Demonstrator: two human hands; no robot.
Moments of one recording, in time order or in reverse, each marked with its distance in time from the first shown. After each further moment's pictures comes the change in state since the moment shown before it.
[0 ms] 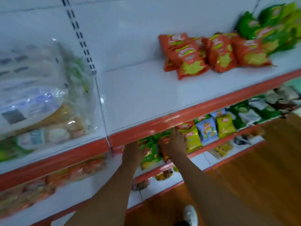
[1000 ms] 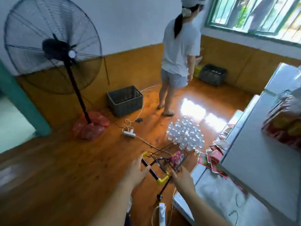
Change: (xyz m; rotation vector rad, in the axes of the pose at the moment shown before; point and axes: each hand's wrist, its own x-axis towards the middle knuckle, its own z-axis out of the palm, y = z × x) left_hand -0.690 0.692 0.656 0.614 -1.376 1.553; right_hand -0.571 0.828 -0.319 0.686 1.057 1.806
